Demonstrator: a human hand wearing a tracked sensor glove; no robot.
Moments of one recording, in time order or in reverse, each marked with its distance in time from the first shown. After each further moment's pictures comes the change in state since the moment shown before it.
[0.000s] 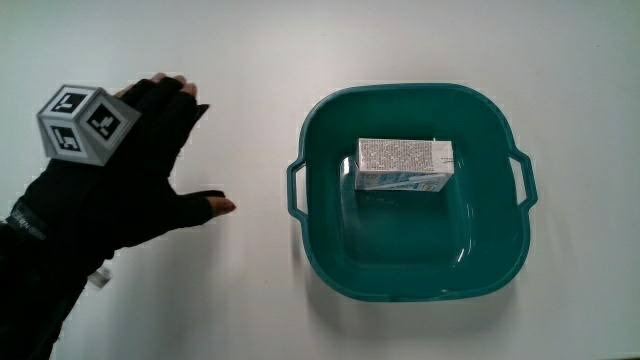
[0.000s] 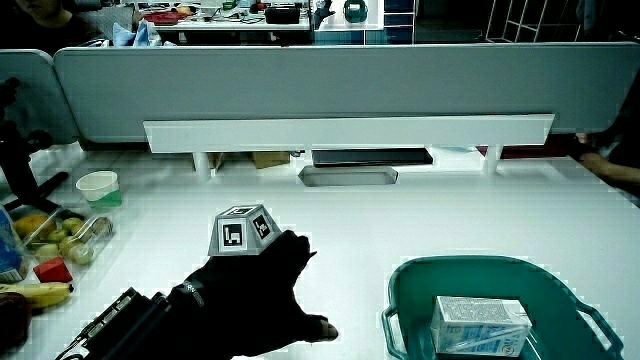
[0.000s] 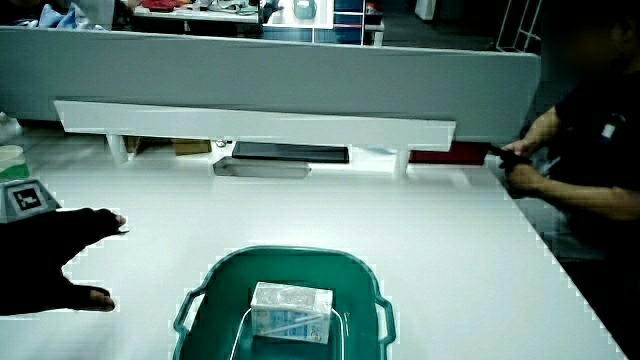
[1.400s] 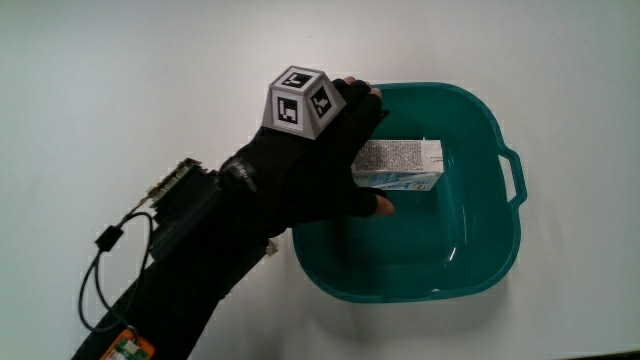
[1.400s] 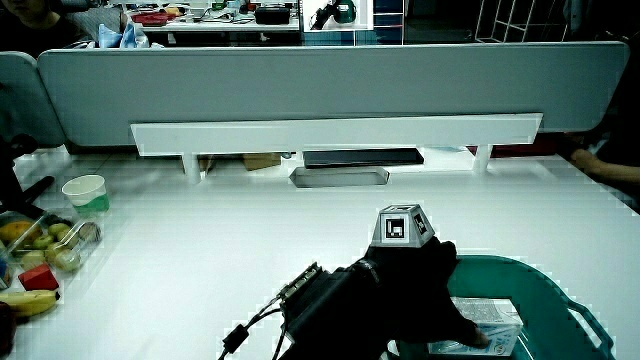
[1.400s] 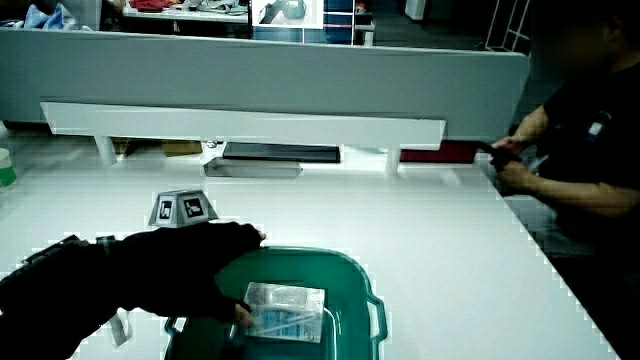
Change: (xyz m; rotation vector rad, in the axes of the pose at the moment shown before) arm 0.139 0.090 -0.046 -0.148 -0.043 -0.238
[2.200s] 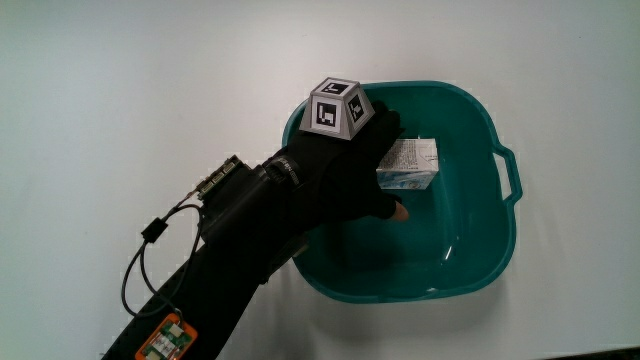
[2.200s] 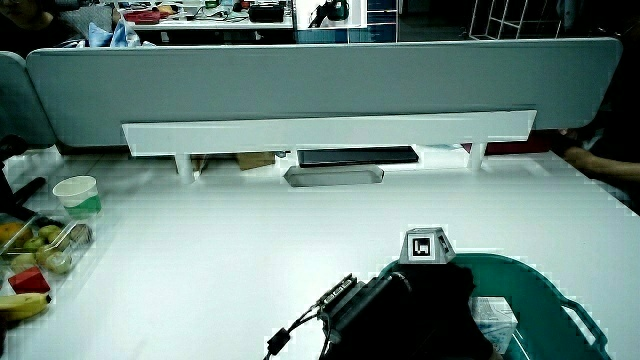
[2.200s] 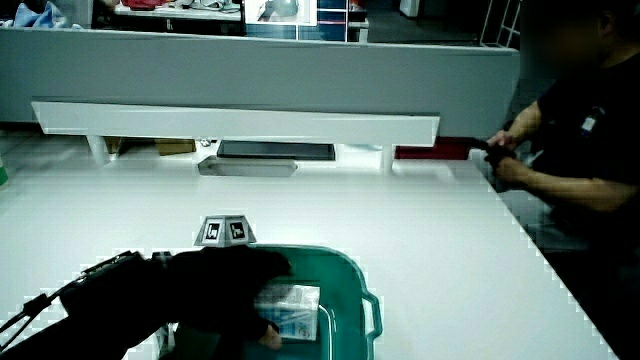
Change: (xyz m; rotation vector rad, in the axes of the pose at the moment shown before) arm 0.006 0.043 -0.032 -0.106 -0.001 0.048
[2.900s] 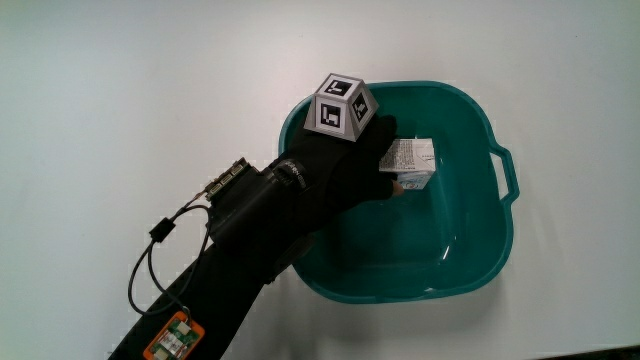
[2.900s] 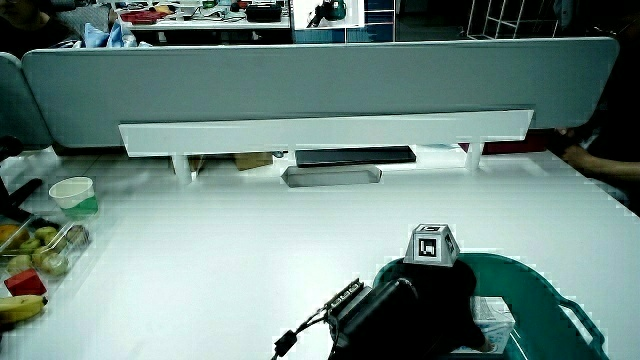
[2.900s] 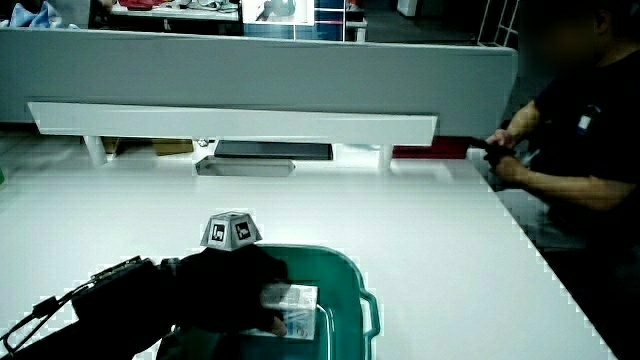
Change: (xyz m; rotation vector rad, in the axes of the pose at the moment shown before) arm 0.005 -0.003 0.003 0.177 0.075 -0.004
